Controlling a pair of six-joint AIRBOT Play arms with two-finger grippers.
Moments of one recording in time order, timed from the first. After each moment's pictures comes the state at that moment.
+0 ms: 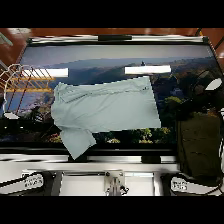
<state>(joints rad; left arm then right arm) 0.40 -1.36 0.68 0.91 -1.11 -1.21 -0.27 -1.45 1.20 -1.14 1.52 1.35</state>
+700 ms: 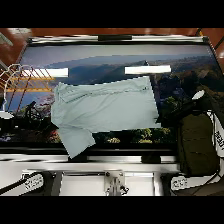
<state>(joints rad) 0.39 -1.24 0.68 0.90 -1.15 -1.12 -0.27 -1.63 1.11 -1.09 1.42 1.34</state>
